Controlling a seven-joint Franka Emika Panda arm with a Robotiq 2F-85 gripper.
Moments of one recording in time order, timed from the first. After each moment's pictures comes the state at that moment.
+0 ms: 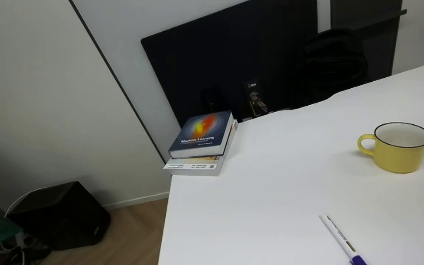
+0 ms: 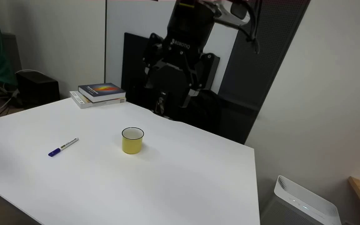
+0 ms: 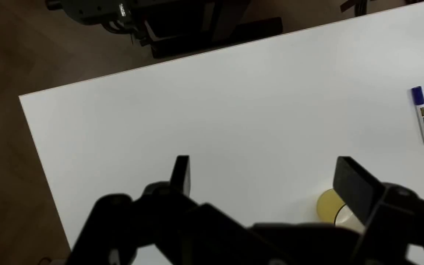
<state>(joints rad) -0.16 -0.27 -0.24 -2.26 -0.04 1.79 -0.17</state>
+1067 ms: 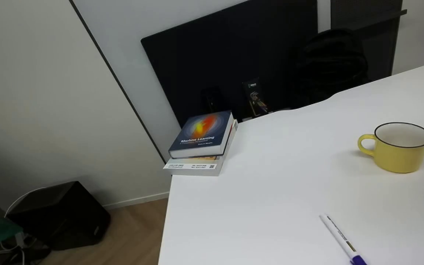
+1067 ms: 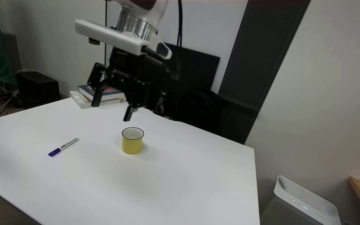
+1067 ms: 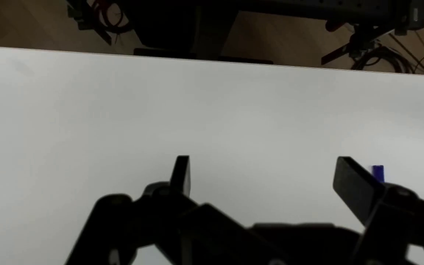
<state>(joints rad) -0.03 -0.19 -0.06 -2.42 0.03 1.94 -0.17</state>
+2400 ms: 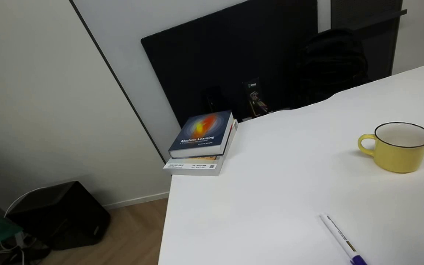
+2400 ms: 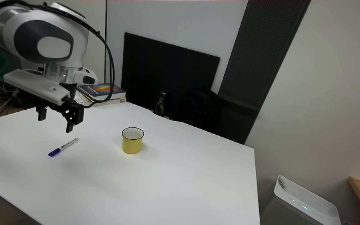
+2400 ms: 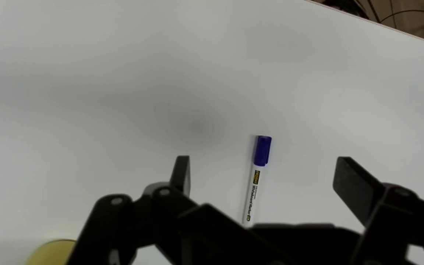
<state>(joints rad) 0.21 0.06 0.21 -2.59 0.38 2.61 -0.17</state>
